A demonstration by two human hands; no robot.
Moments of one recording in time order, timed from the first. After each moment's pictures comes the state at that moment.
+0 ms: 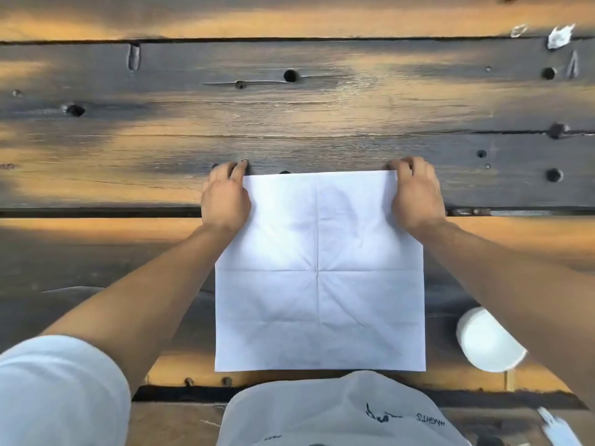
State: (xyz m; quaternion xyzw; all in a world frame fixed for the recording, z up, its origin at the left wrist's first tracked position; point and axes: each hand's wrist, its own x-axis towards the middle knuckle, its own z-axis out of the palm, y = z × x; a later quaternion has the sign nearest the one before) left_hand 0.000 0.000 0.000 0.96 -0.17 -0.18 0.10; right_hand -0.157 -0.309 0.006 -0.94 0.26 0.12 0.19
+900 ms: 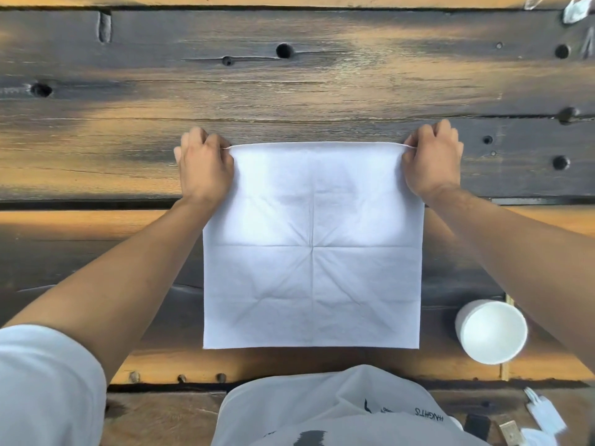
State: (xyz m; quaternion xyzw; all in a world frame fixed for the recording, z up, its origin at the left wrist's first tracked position) left_hand 0.041 -0.007 -0.009 0.98 -0.14 -0.12 0.10; right_hand -0.124 -0.345 -0.006 -0.93 0.34 0.09 0.13
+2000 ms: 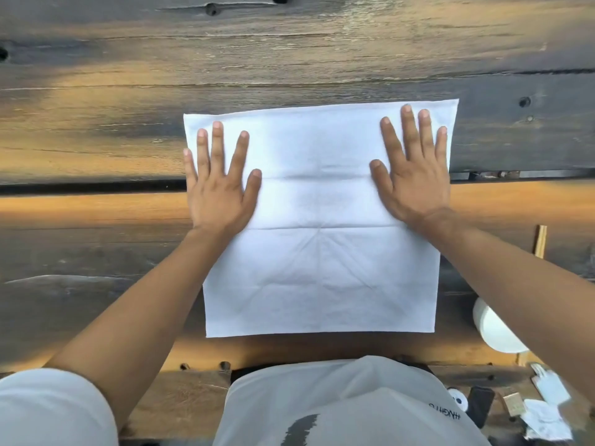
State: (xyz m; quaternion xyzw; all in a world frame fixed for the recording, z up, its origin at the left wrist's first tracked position) left_hand -0.037 0.018 -0.046 0.96 -0.25 -0.16 0.02; right_hand -0.178 -0.294 -0.052 -0.98 0.16 0.11 0.10
